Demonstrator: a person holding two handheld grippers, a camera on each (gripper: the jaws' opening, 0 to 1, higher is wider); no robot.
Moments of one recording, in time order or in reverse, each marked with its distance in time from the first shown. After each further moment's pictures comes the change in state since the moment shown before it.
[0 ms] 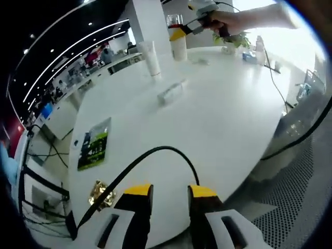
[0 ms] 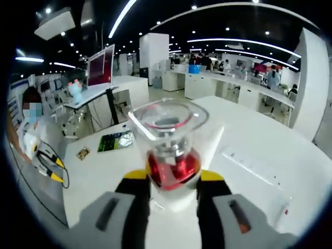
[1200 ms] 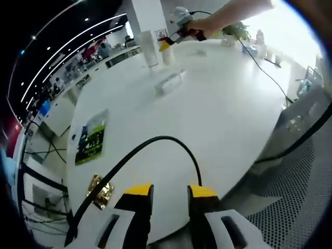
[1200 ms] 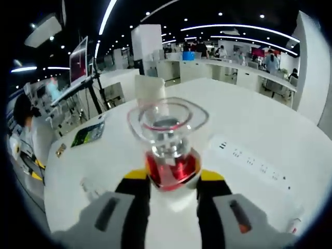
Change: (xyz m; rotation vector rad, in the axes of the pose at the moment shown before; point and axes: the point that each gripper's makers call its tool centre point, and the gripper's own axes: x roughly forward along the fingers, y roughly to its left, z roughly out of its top) left arm 0.004 -0.001 -0.013 0.008 0.065 -0.006; right arm 0.089 -0.084 -0.038 0.067 0.084 0.023
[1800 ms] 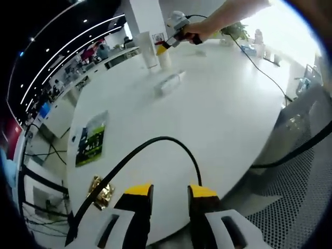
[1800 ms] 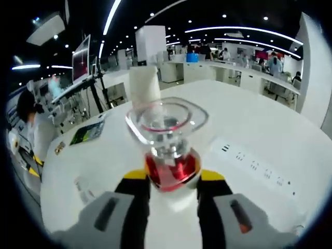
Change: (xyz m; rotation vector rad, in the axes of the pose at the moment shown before) left arm 0.000 -0.001 0.002 0.012 -0.008 0.000; right arm 0.011 -0.005 -0.001 -0.015 -0.026 0.023
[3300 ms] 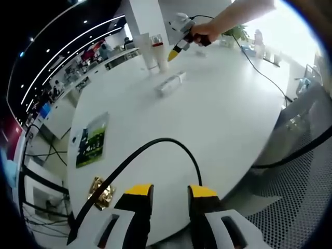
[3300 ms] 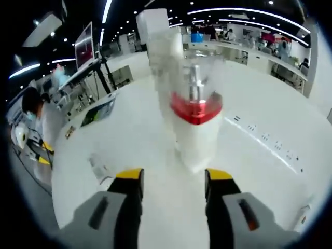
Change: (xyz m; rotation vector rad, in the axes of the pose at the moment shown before) left arm -0.001 0.001 0.001 -0.001 -0.010 0.003; right arm -0.026 0.045 -0.057 -0.009 0.219 0.114
